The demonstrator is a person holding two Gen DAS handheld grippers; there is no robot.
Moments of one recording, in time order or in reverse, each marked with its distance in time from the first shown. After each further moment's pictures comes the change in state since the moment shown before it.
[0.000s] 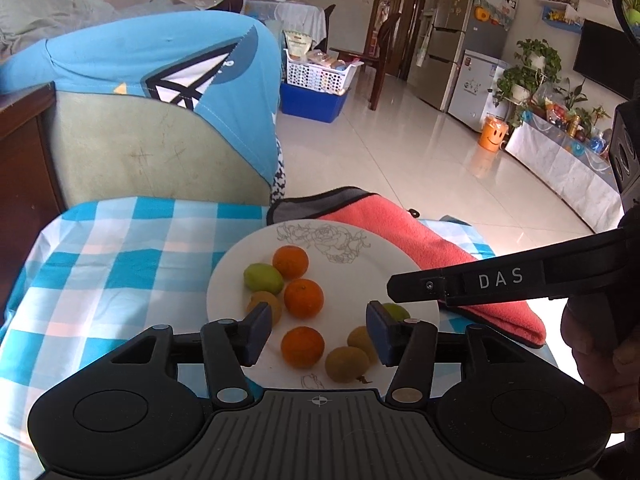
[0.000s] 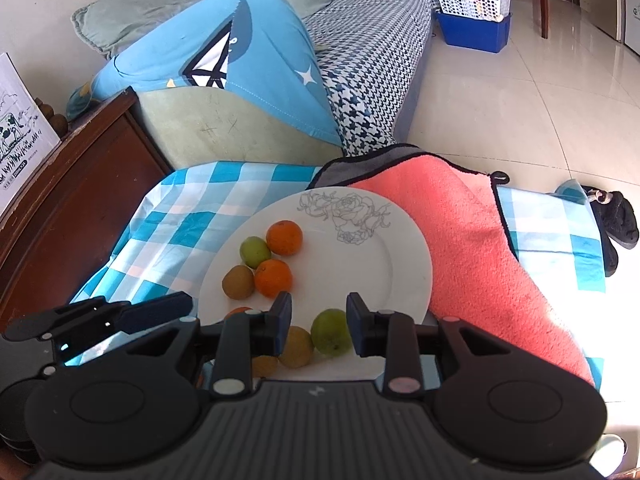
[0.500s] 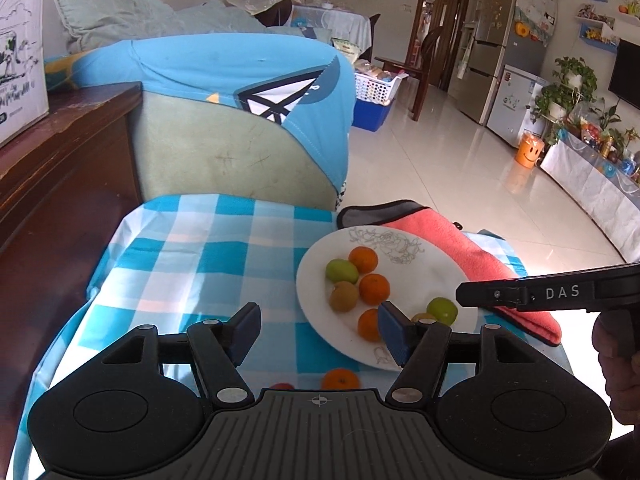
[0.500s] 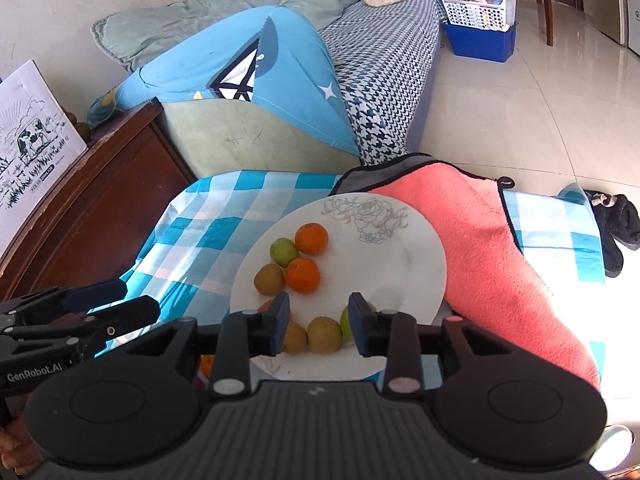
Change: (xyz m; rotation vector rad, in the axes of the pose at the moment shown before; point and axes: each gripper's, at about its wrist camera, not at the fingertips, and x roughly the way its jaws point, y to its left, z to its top) left arm -0.065 0.044 -0.007 -0.075 -0.001 0.100; right arm -0.025 0.016 -0.015 -0.013 -0.025 0.050
